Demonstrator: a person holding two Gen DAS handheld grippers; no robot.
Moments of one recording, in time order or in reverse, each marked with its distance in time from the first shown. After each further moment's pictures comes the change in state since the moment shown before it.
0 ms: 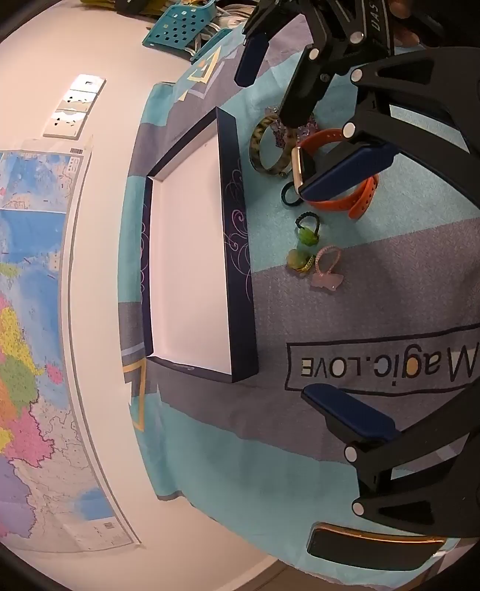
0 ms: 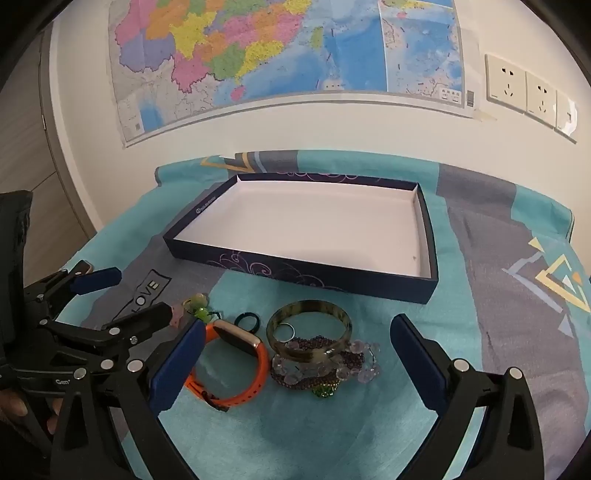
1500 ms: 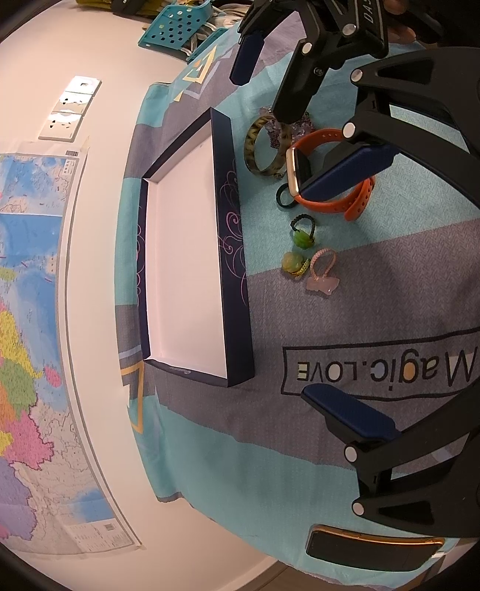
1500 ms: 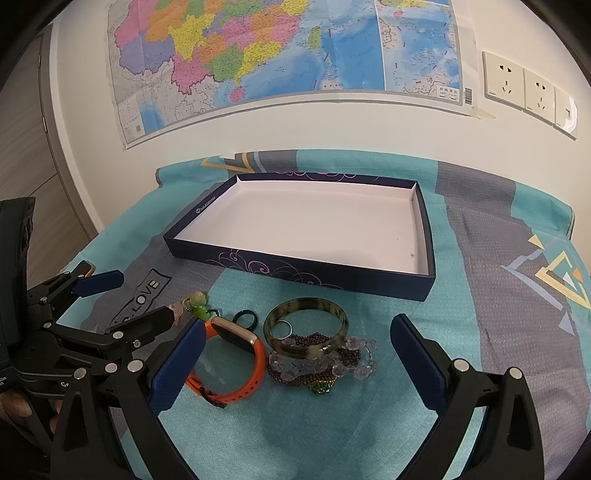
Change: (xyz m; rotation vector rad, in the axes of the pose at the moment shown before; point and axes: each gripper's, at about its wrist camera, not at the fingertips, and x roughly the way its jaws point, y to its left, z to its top) left arm 0.001 -0.001 -0.005 0.013 0.002 0.006; right arm 0.002 -0.003 -0.003 0.024 0.026 0.014
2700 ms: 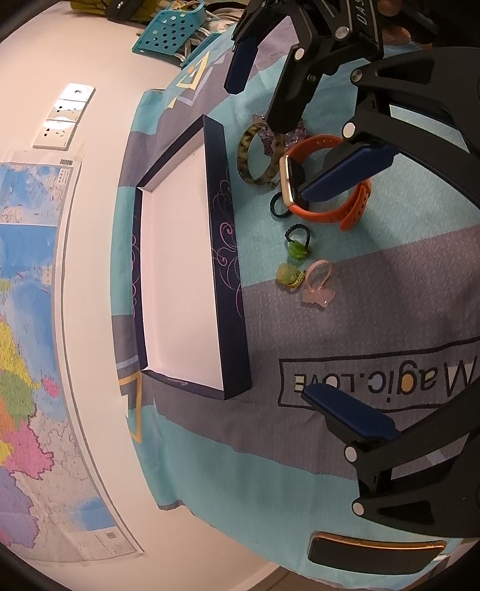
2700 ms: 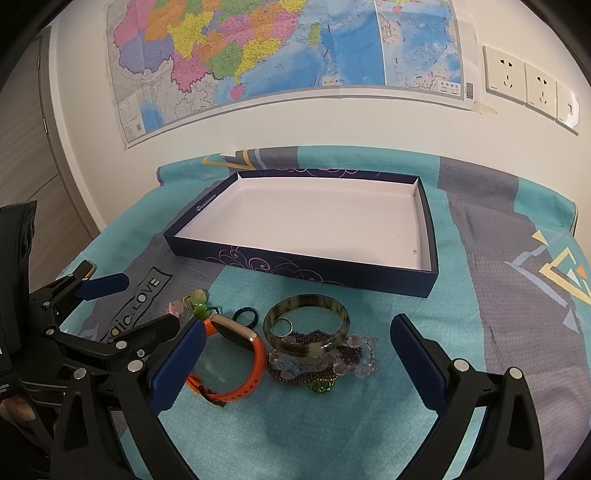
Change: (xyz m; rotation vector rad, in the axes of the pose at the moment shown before) left arm 0.002 -0.011 -0.002 0.015 0.009 -0.018; right arm 0.000 0.001 0.000 0.010 0.011 0.009
